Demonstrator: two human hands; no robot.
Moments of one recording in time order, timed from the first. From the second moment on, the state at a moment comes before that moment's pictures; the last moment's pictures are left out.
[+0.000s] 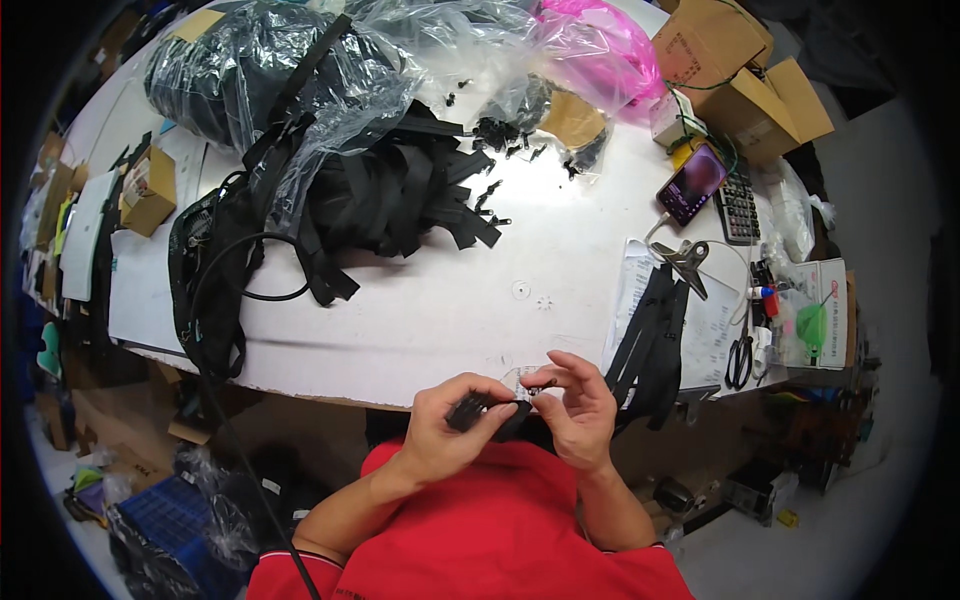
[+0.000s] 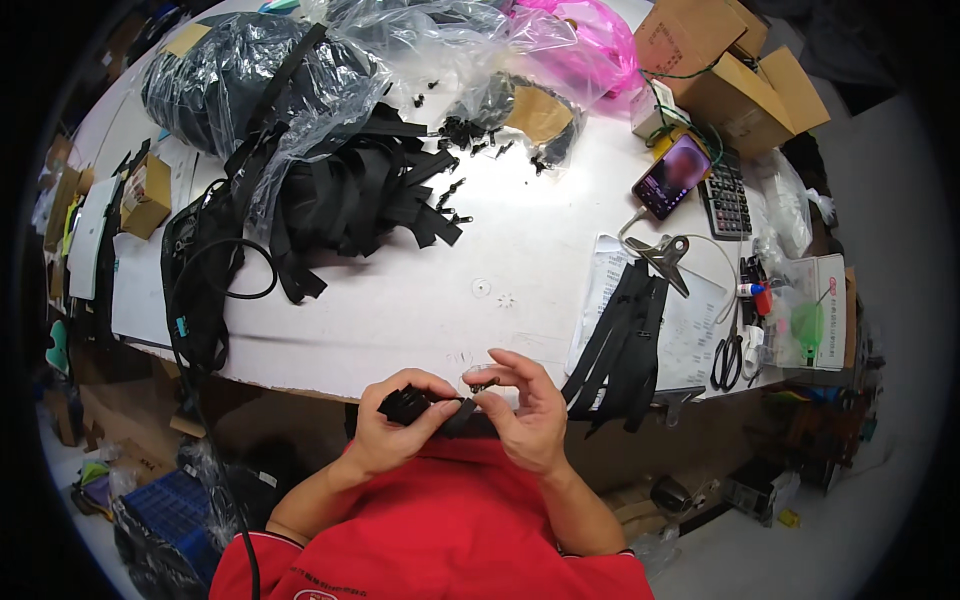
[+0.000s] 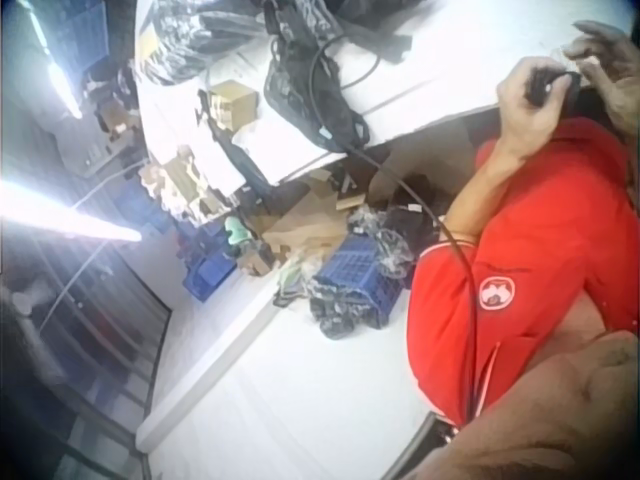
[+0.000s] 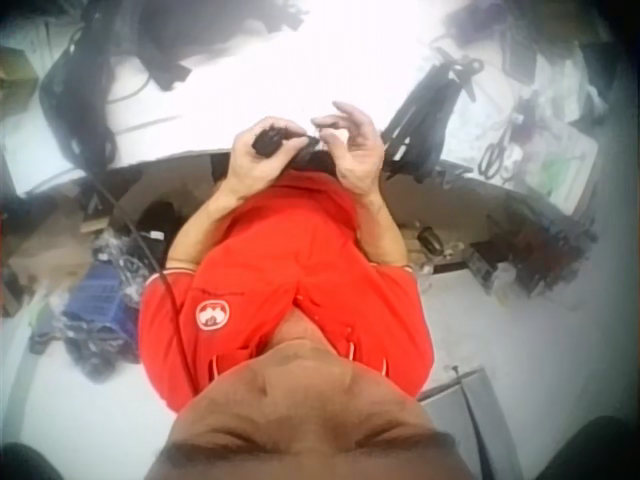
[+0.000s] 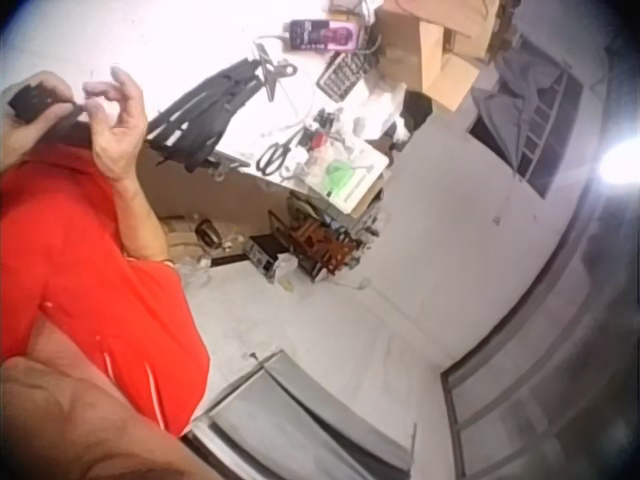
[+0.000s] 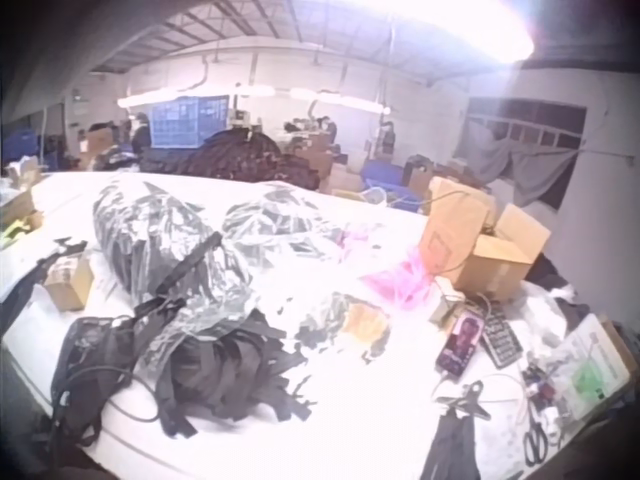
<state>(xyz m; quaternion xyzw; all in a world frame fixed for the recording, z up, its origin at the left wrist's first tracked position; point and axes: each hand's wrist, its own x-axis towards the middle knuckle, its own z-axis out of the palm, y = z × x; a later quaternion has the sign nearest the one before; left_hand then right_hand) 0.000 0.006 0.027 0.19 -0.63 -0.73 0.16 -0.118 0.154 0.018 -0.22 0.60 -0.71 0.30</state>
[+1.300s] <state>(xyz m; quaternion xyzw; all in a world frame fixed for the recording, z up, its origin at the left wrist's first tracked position) 0.002 0.013 0.027 0.16 -0.74 -0.63 0.19 -0.112 0.170 0.001 -0.21 0.58 -0.71 0.35</state>
